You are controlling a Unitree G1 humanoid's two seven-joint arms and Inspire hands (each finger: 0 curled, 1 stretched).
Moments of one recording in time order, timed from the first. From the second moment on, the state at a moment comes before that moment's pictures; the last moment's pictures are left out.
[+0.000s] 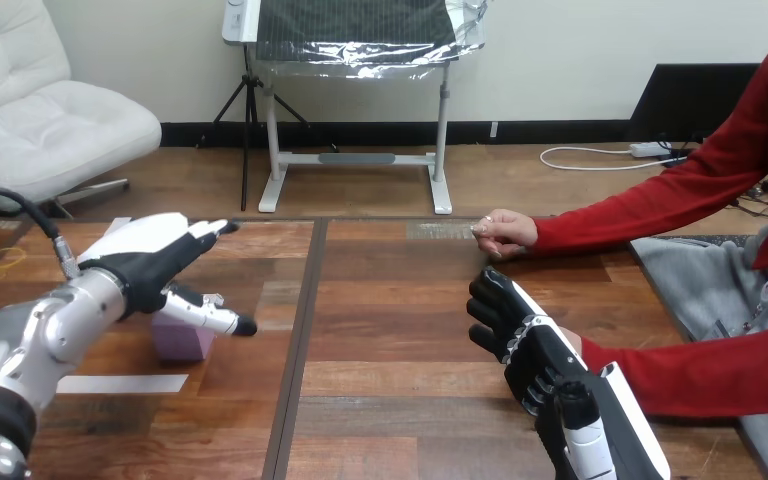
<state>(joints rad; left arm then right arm) -0.71 0.60 -0.30 1.08 0.65 -0.39 -0.18 0.39 -0.12 0.14 0.05 0.19 -0.70 0.35</state>
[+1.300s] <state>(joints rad) -0.73 0.60 -0.34 1.14 0.67 -0.24 -0.29 0.39 -0.12 0.14 0.05 0.19 -0.70 0.35</state>
